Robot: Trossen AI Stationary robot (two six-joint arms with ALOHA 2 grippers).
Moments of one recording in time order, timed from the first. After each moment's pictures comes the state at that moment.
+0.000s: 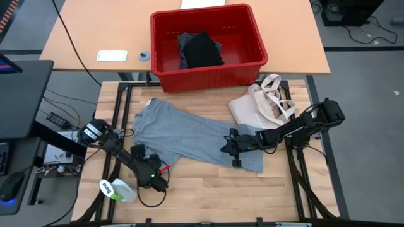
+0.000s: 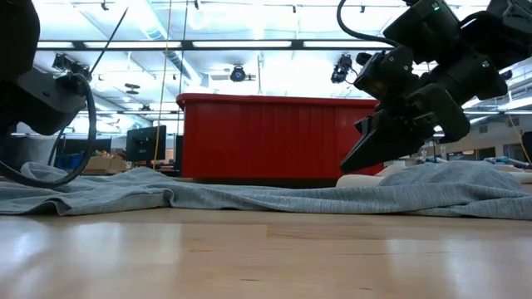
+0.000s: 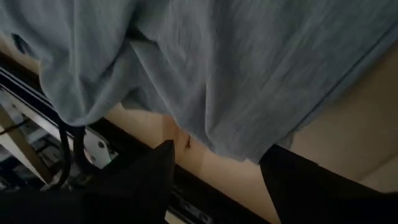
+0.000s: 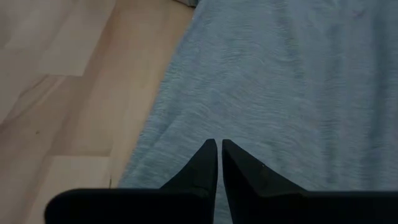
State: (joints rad) left arm -0.65 1.81 1.04 -1.35 -0.10 -0.95; right arm 0.17 1.55 0.49 0.42 0.13 0.08
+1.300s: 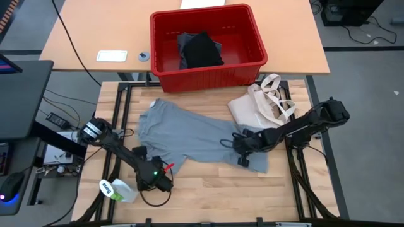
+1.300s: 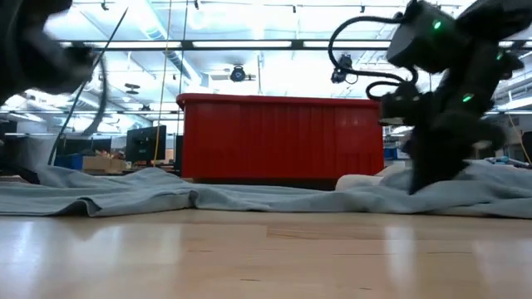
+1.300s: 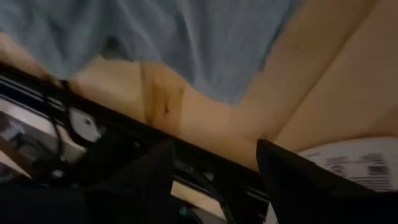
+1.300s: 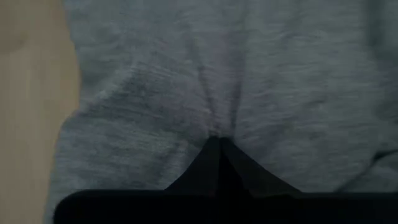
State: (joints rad) left arm -0.61 1.80 1.20 -1.48 0.04 -0.84; right arm 0.21 1.53 0.58 -0.25 0.13 0.45
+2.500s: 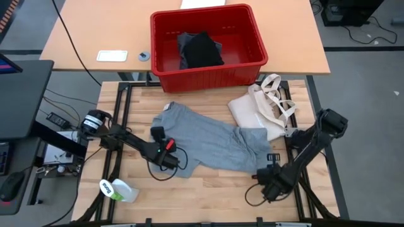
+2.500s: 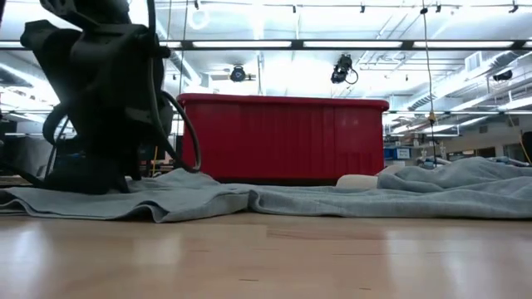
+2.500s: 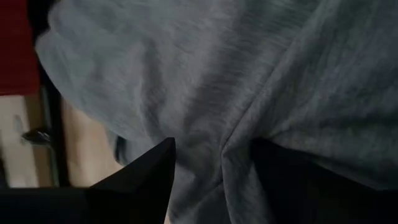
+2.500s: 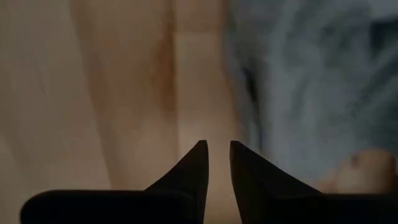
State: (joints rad) left arm -0.36 1.75 0.85 -0.84 -0.66 -0.51; right arm 0.87 1.62 0.90 -1.04 0.06 0.89
